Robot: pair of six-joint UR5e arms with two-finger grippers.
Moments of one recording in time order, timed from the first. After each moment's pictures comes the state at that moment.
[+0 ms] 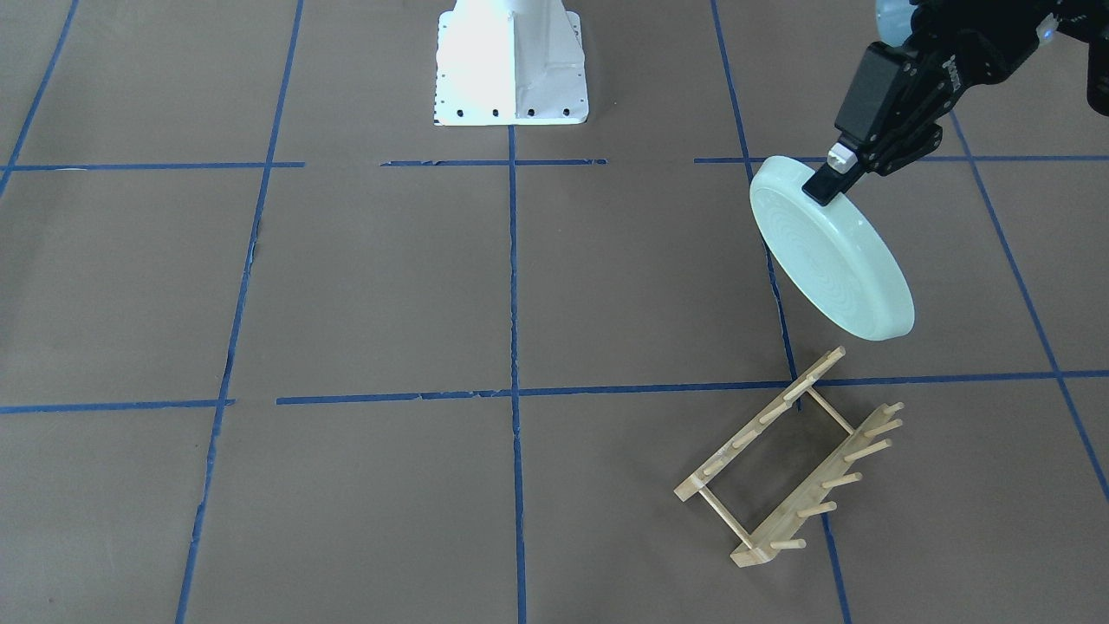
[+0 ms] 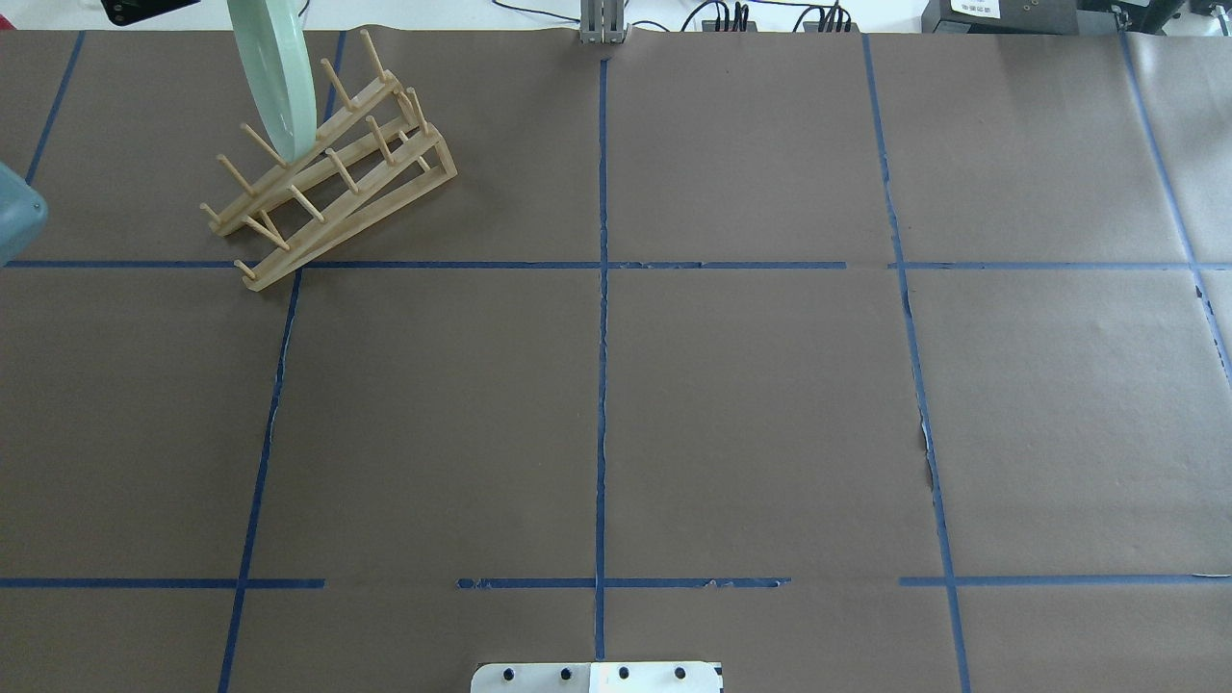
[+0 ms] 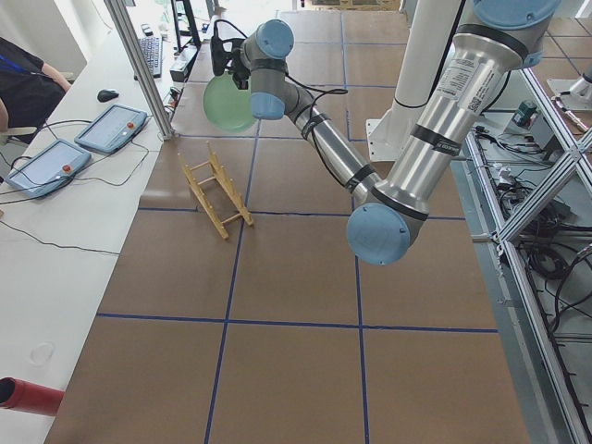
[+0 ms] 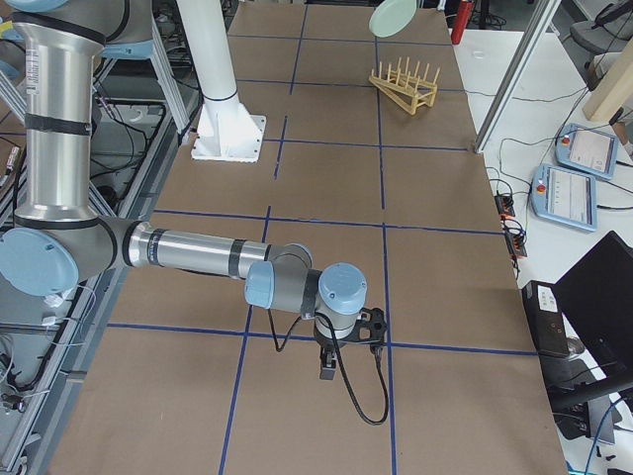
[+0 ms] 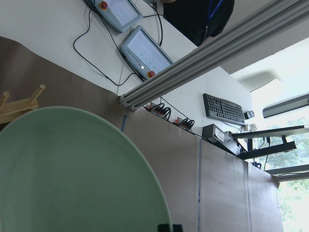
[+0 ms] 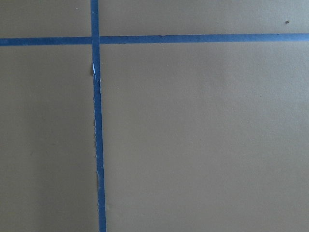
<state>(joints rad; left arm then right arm) -1.14 -2.00 -1.88 -2.51 -2.15 -1.76 1.62 -1.68 1.60 -1.60 2.30 -0.07</state>
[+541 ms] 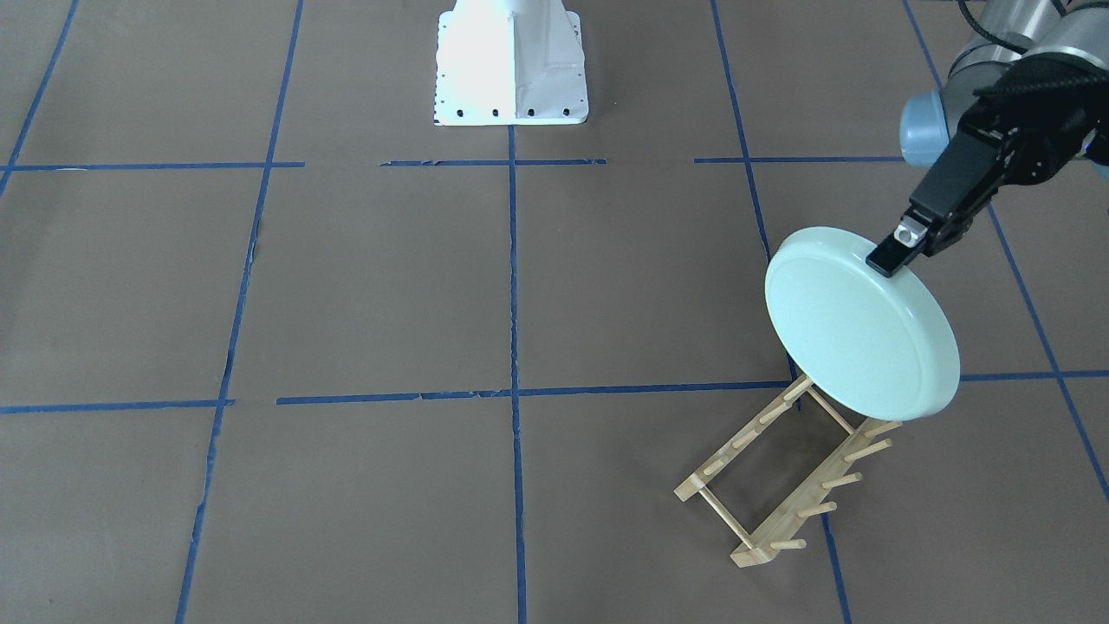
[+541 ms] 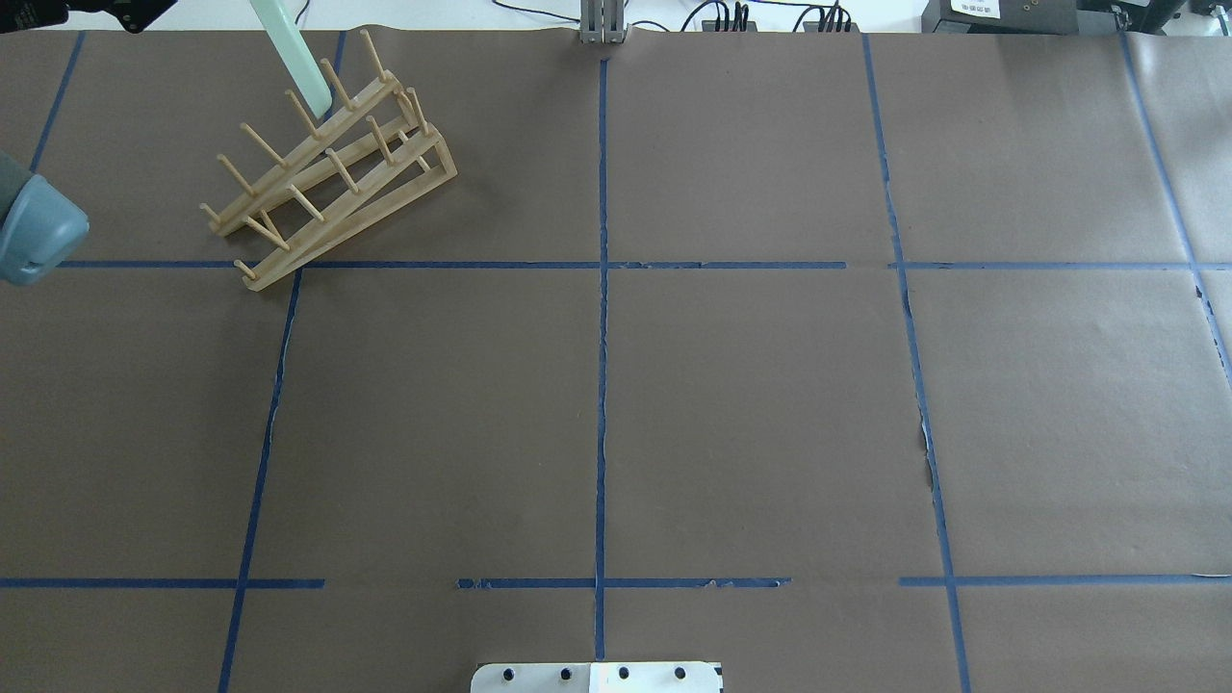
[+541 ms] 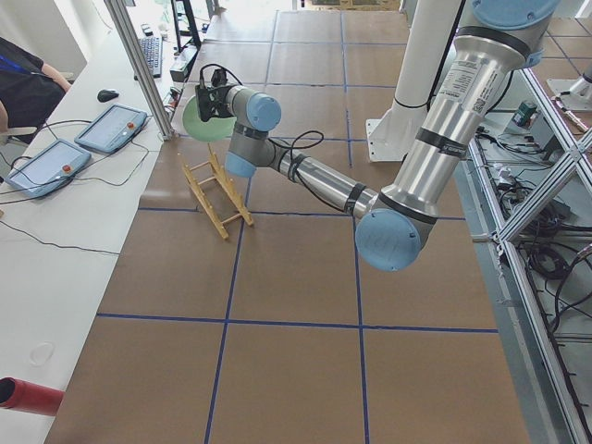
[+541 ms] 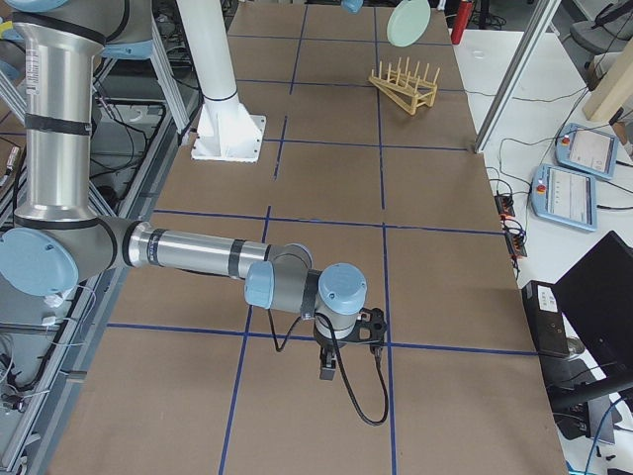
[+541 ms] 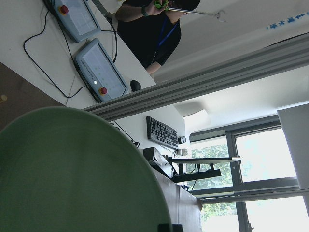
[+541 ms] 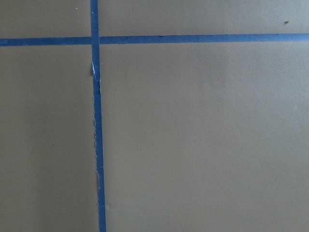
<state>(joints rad) -1.13 -1.98 -1.55 -3.12 -1.96 -1.95 1.62 -1.68 1.60 -1.60 2.30 -0.07</state>
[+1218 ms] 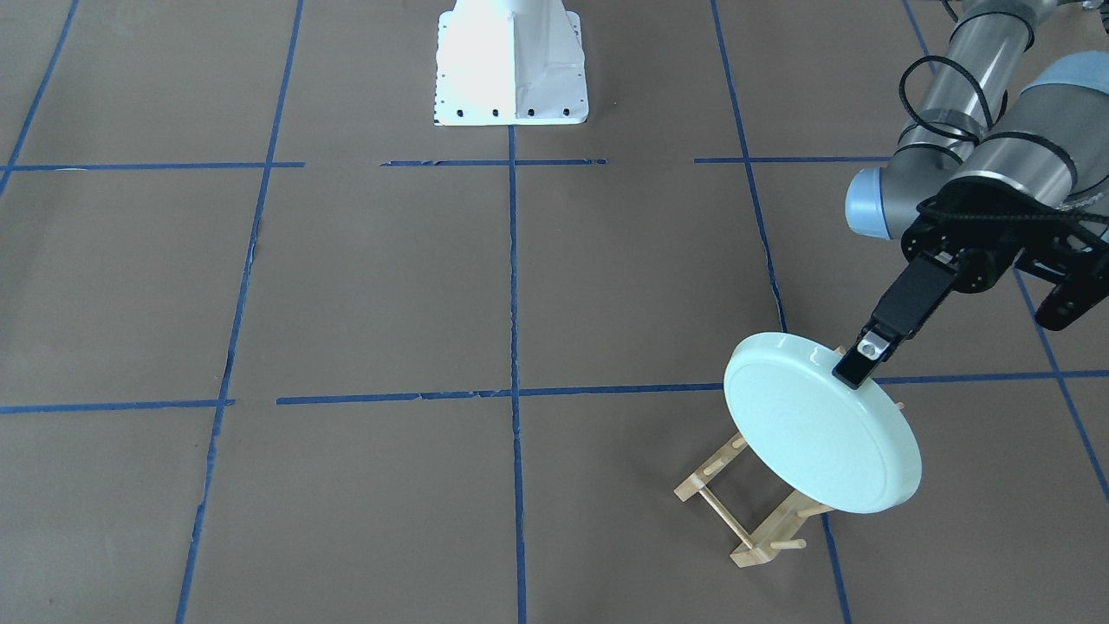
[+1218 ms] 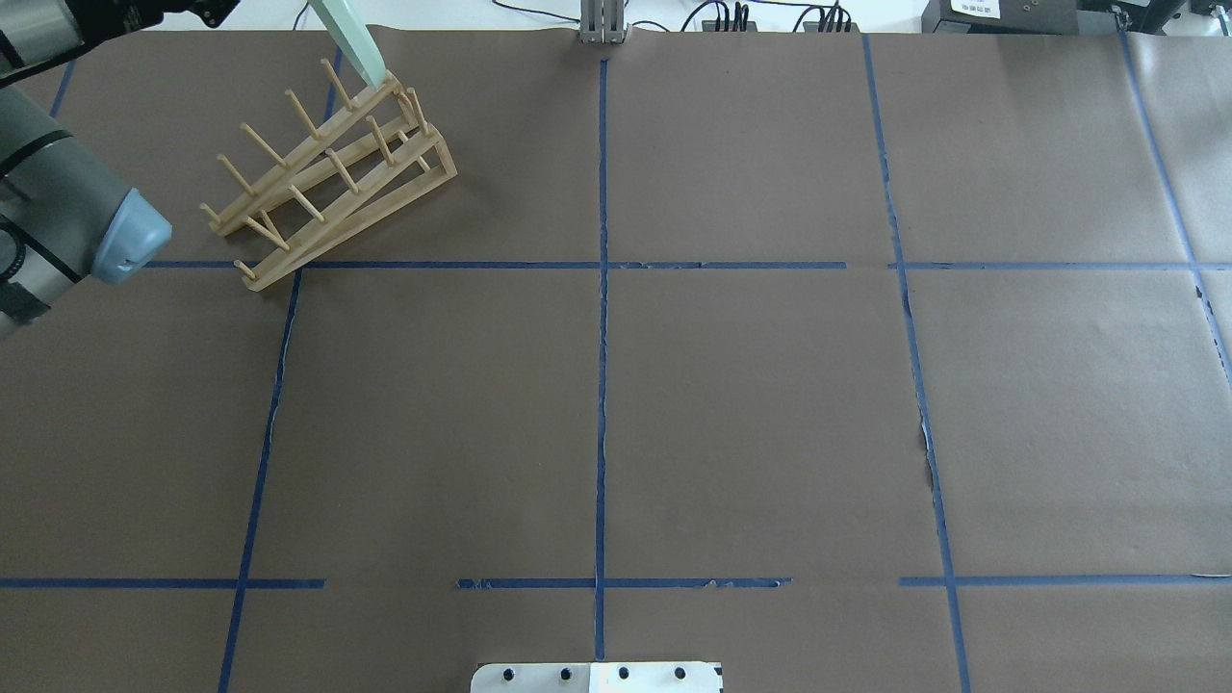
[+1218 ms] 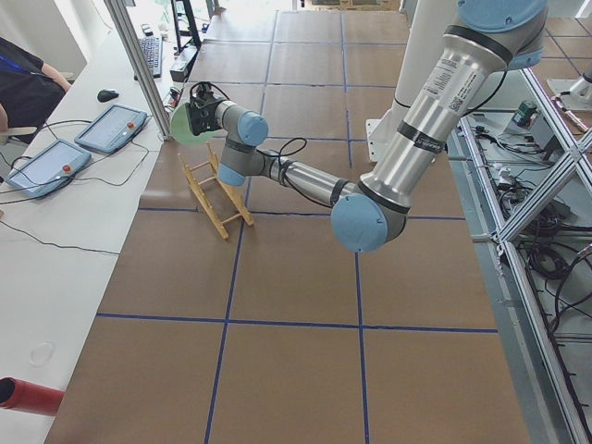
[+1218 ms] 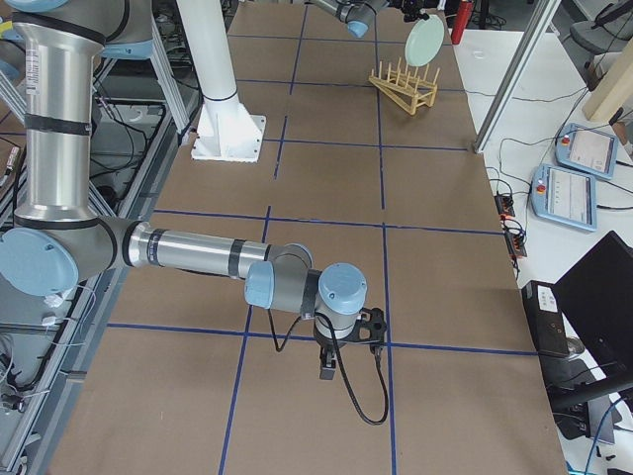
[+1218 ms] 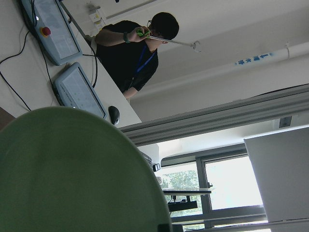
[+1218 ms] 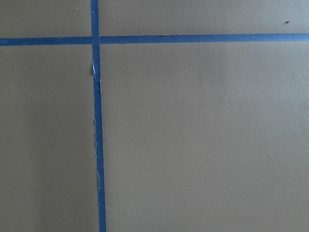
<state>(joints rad) -1.02 -2.10 -1.33 -3.23 -1.74 -1.99 1.62 -1.68 1.60 -1.60 2.30 -0.07</state>
